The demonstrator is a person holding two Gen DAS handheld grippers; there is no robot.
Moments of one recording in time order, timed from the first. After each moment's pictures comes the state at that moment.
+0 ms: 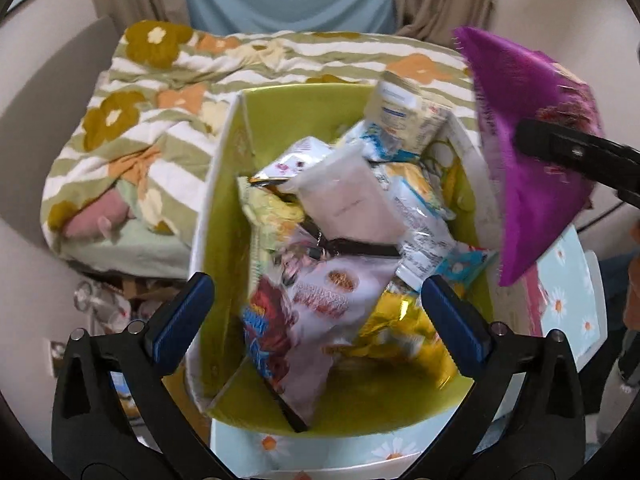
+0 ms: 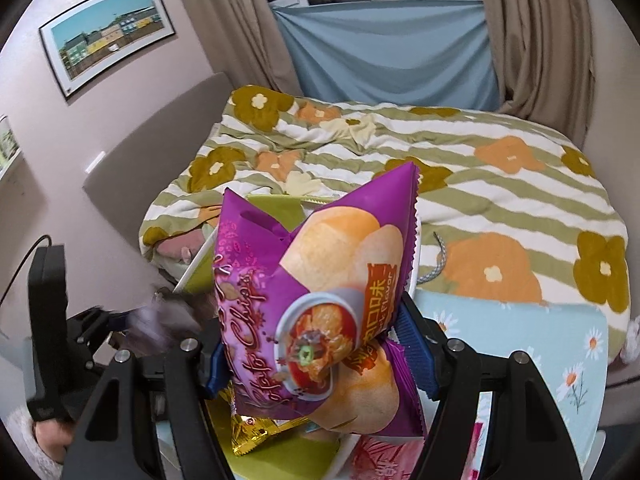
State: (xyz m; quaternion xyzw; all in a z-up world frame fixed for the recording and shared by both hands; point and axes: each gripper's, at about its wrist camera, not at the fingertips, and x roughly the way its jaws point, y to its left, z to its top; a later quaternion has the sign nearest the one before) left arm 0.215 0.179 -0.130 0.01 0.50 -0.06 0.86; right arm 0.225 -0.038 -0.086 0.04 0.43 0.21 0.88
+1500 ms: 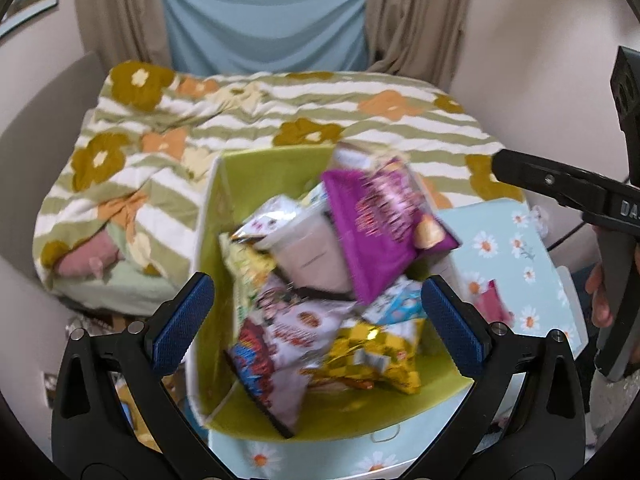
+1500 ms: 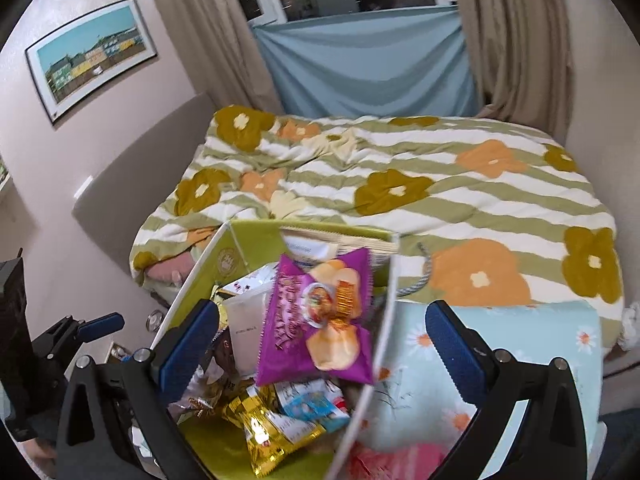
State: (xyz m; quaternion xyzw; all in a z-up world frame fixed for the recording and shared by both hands) left arm 0.207 0.159 -0.079 0.02 0.44 -0.10 0.89; right arm 0.216 -0.065 -0.059 0.07 0.41 0.17 0.90
